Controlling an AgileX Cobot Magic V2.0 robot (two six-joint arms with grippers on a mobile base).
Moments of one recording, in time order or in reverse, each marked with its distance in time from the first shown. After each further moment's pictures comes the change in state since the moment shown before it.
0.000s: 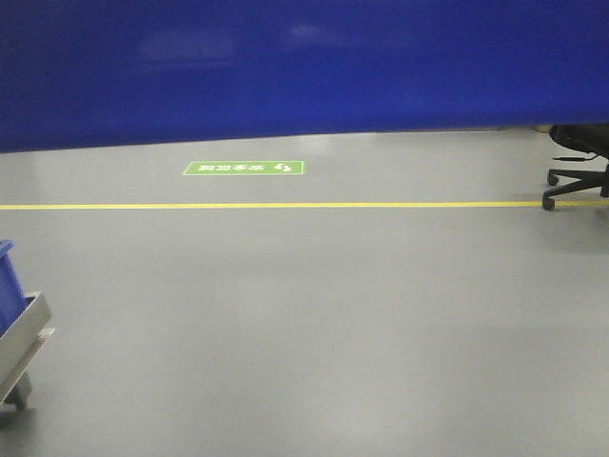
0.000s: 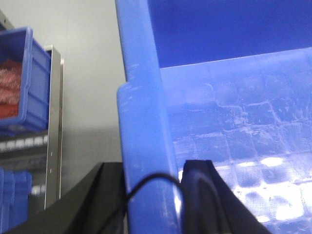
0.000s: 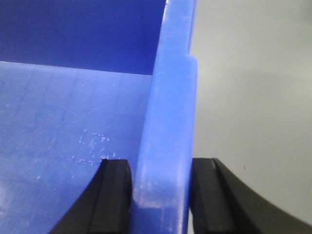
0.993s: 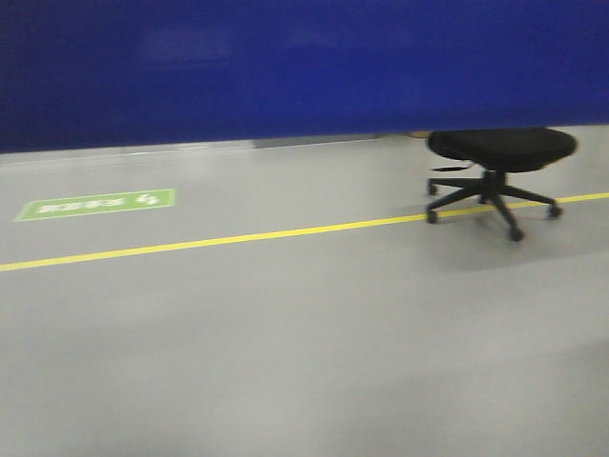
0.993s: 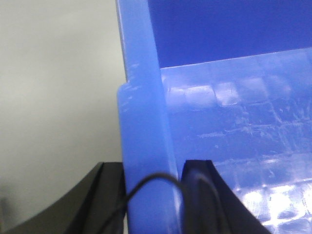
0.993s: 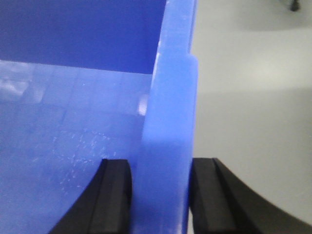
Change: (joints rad) left arm 0.000 0.000 0.000 0.008 0.000 0.000; right arm 0.000 0.000 0.000 0.004 0.000 0.000
